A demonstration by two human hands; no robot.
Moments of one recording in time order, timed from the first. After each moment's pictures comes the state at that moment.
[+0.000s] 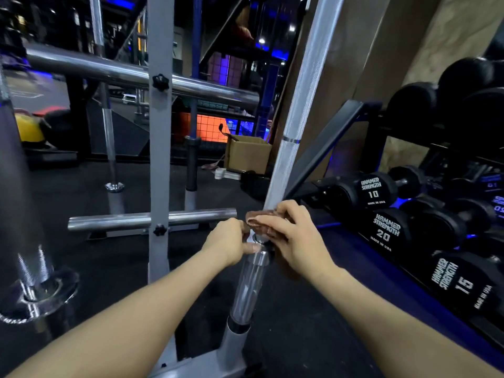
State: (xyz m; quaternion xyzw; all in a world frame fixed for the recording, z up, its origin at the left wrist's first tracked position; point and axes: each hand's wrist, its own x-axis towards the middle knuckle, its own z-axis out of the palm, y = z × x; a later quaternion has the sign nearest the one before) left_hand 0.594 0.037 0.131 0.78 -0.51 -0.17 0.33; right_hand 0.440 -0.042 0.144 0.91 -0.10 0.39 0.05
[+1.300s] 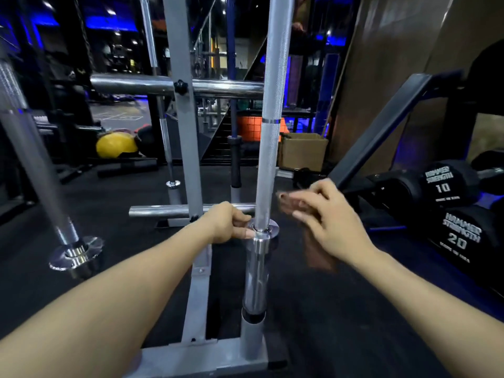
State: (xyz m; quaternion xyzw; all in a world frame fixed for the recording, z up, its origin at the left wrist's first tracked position) left_hand 0.570 0.045 0.158 0.81 -0.46 -0.18 0.31; right_hand 0.393 -0.102 0.159 0.91 -0.10 0.39 -0.08
